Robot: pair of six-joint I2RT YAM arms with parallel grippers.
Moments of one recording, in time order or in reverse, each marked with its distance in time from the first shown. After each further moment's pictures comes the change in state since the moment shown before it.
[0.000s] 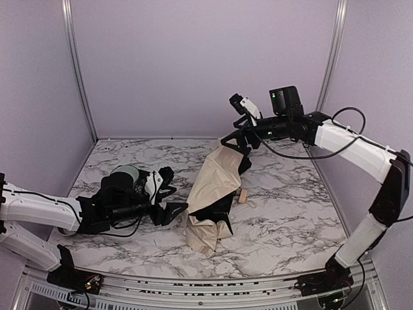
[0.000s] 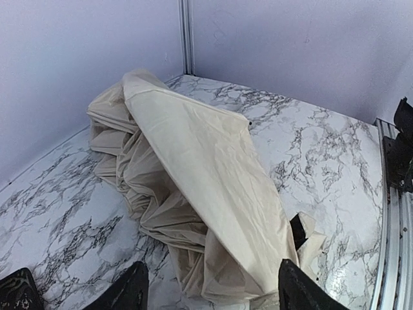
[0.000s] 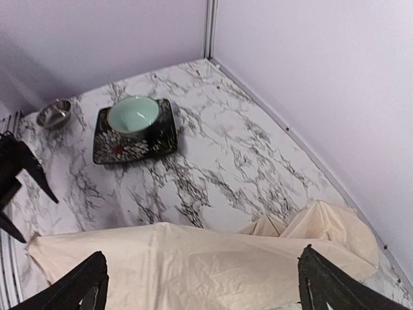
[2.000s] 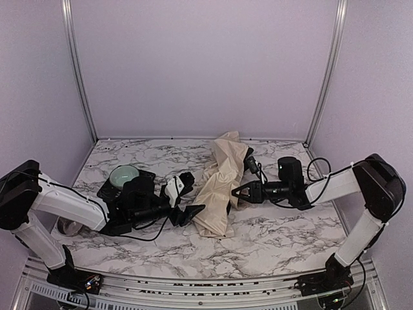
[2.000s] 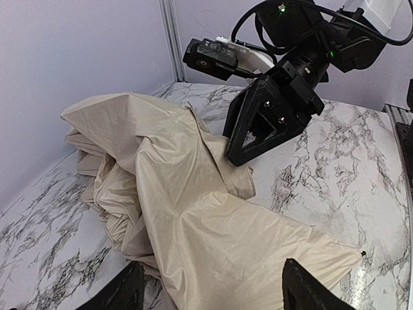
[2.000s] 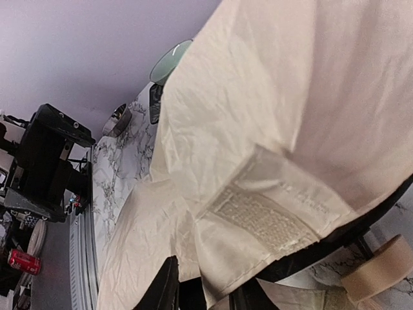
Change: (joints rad) left arm -0.039 0.292 0.085 0.239 -0.031 0.102; right arm -0.098 0.109 -0.809 0.937 -0.313 0.647
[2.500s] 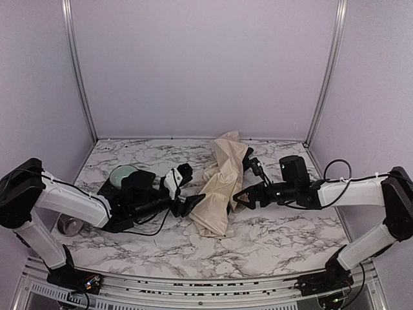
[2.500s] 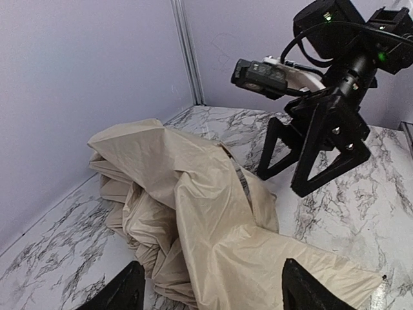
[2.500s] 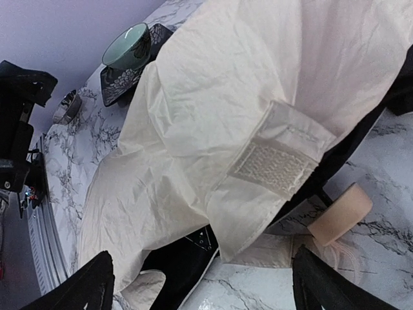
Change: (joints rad) left arm 0.044 0.035 0.024 0.105 -0.015 0.048; right arm 0.067 -0.242 -0.002 -0.386 0.275 -0.124
